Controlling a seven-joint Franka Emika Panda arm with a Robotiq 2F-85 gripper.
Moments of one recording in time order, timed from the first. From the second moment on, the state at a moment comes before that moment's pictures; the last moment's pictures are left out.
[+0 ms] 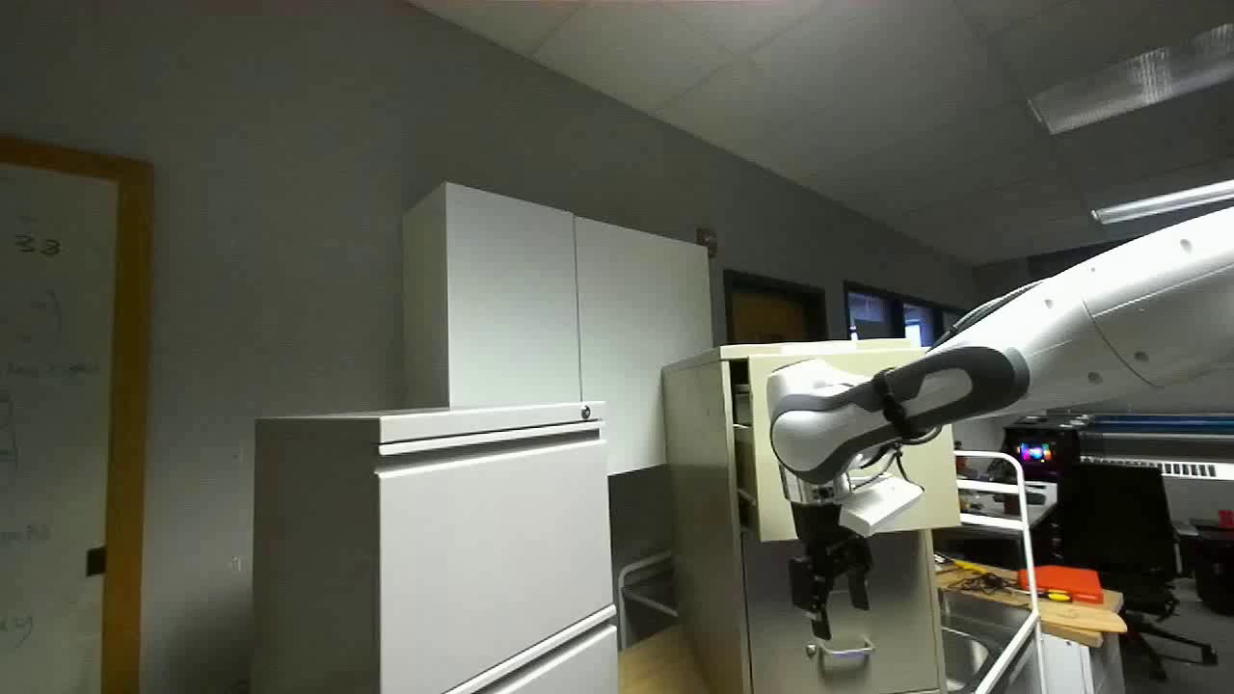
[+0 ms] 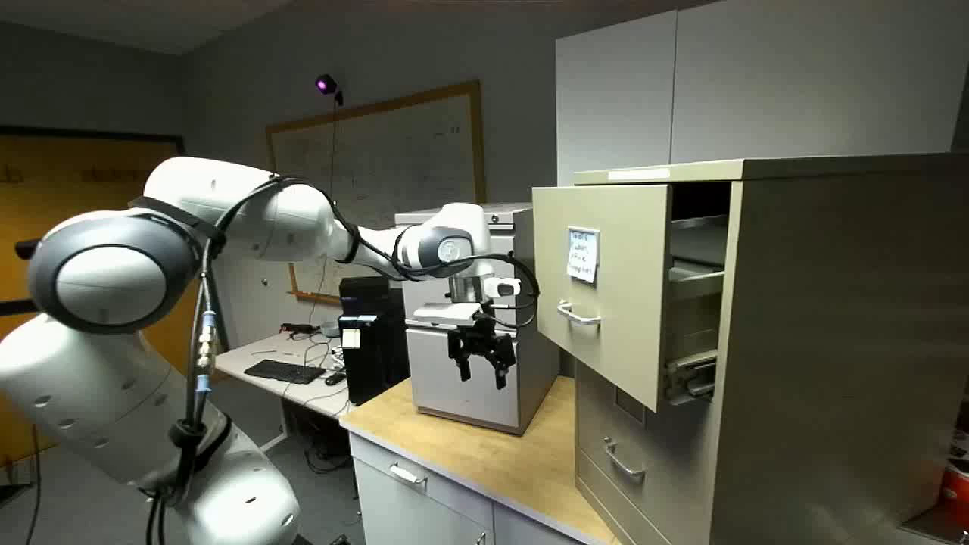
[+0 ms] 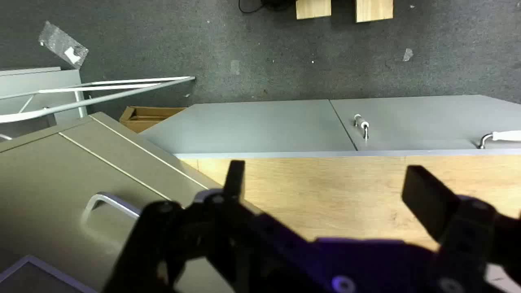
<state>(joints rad) -0.15 -0.42 -0.12 -2.31 -0.20 1.86 -0.09</state>
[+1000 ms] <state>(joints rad) -0.15 -0.40 -0.08 -2.31 -0.21 1.85 0.17</state>
